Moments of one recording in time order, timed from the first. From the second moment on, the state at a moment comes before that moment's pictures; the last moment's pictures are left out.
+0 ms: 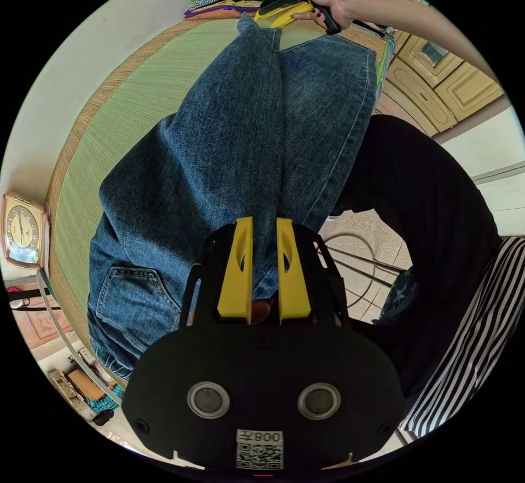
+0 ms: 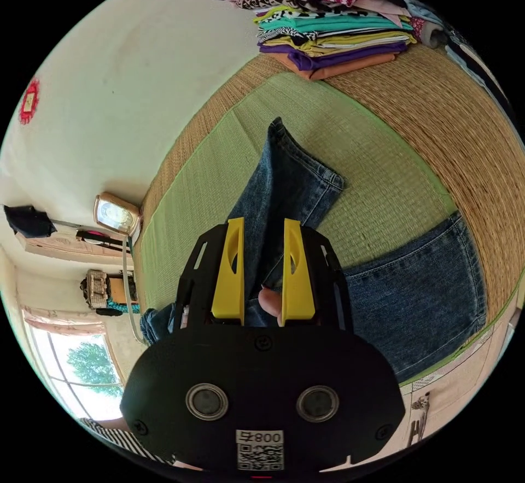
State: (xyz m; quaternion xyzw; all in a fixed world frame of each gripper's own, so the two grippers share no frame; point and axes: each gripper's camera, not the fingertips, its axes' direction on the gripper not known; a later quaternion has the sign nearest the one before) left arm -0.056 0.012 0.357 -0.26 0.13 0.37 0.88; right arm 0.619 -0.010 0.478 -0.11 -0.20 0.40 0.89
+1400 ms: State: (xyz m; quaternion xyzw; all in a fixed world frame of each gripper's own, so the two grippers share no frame) left arm -0.052 -0.057 0.365 -0.22 0.20 0.24 0.92; right arm 0.769 0.054 0.335 0.03 -0.35 0.33 0.87
